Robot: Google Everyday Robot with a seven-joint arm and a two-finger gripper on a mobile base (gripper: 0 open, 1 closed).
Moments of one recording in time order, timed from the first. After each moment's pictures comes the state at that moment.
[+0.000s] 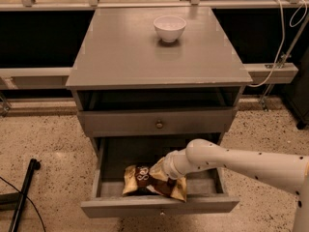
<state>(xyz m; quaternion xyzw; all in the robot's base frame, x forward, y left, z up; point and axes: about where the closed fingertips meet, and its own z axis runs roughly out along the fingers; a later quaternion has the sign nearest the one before) 0.531 -0.002 0.460 -0.55 0.76 0.23 0.27</state>
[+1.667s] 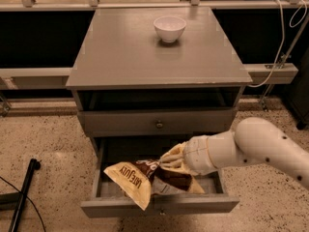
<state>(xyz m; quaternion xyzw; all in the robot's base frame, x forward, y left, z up) 0.445 -0.034 0.685 -0.68 0.59 0.21 0.38</state>
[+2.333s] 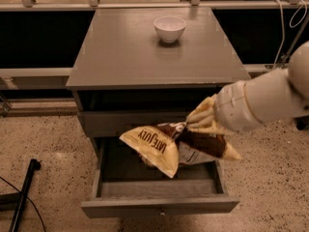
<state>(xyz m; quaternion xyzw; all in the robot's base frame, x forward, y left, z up) 0.450 -0.092 0.851 -0.71 0.60 0.09 0.35</state>
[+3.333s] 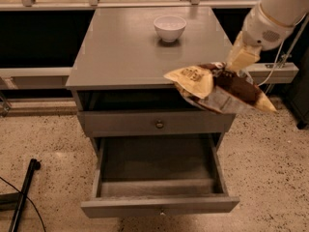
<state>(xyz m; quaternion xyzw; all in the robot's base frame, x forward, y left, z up) 0.577 -0.202 0.927 -0.62 0.76 0.02 0.18</state>
